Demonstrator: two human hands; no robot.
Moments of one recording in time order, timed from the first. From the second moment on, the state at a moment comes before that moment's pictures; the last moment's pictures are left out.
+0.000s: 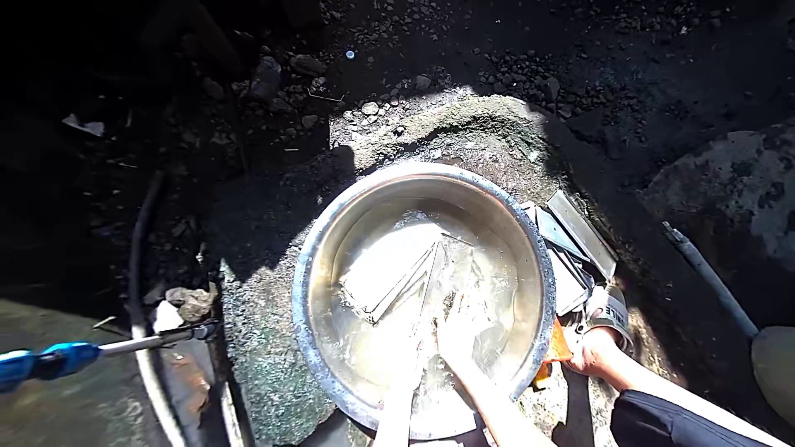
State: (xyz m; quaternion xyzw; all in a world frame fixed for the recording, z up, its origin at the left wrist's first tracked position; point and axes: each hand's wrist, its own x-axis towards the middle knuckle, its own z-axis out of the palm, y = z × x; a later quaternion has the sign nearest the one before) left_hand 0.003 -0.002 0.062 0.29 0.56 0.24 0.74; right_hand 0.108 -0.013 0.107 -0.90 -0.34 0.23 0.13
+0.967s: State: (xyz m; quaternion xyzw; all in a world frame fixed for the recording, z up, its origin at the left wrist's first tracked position) left_hand -0.004 0.000 -0.011 0.33 0.55 0.12 0.76; right_hand 0.155 0.016 -0.009 -0.87 -0.35 0.25 0.26
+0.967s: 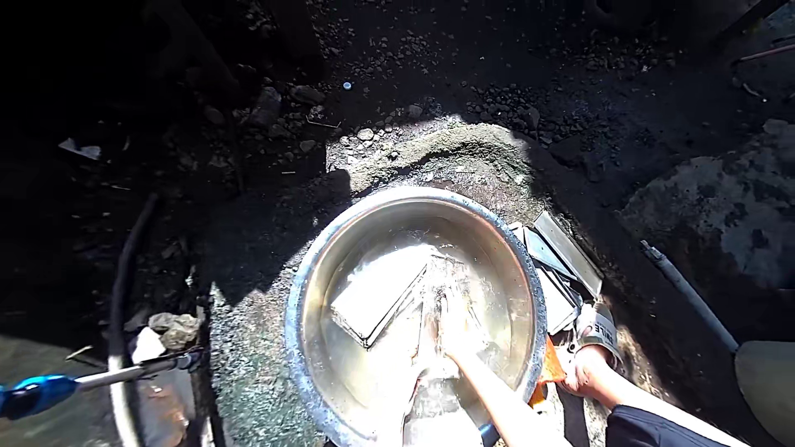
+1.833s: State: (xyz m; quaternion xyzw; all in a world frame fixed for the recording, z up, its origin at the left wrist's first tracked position) left_hand 0.004 -0.024 -0.026 0.57 0.59 0.12 0.56; right_hand 0.155 0.033 -0.011 -0.91 -0.21 0.02 0.36
